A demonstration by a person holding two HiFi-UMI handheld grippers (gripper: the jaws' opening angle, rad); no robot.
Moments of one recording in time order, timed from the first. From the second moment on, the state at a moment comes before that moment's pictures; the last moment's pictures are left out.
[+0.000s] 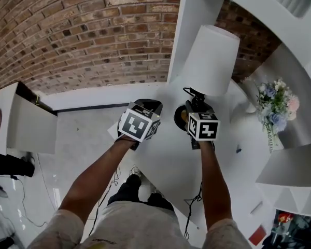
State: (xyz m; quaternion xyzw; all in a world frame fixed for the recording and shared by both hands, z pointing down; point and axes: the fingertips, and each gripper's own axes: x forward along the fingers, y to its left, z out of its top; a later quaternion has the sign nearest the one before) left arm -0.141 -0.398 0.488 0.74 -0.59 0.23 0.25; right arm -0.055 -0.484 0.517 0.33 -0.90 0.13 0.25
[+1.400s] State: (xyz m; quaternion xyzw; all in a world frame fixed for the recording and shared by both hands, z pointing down) left arm -0.090 -0.345 0.500 0.64 -0.72 0.13 0.26; right arm -0.044 -0.487 0.526 0.26 -0.95 0.04 0.16
